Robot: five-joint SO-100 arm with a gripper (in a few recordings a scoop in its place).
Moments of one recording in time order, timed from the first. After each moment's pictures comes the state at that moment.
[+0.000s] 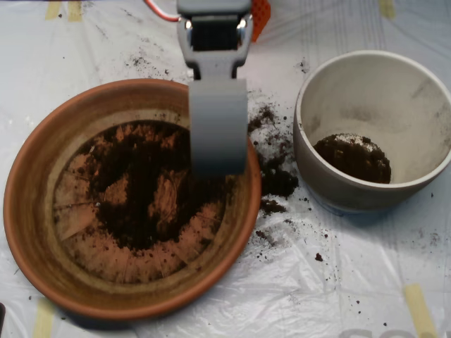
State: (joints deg) arm 7.2 98.7 73.3 90.1 -6.8
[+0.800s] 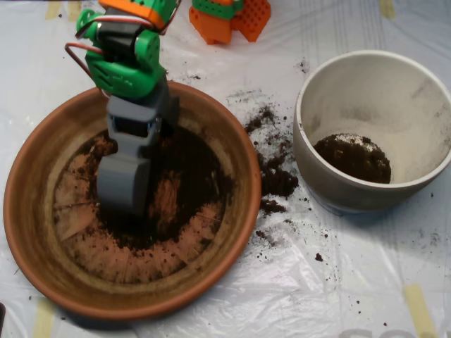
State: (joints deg) arm 29.4 83.8 105.3 65.6 -12.4
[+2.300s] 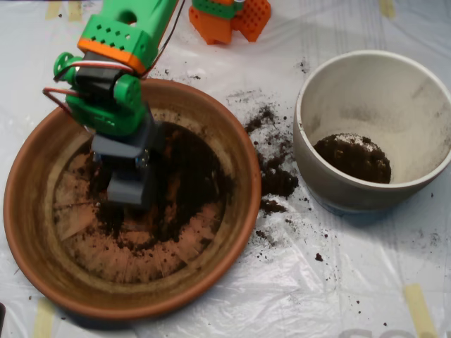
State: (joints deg) arm 29.1 67.0 83.0 72.3 -16.7
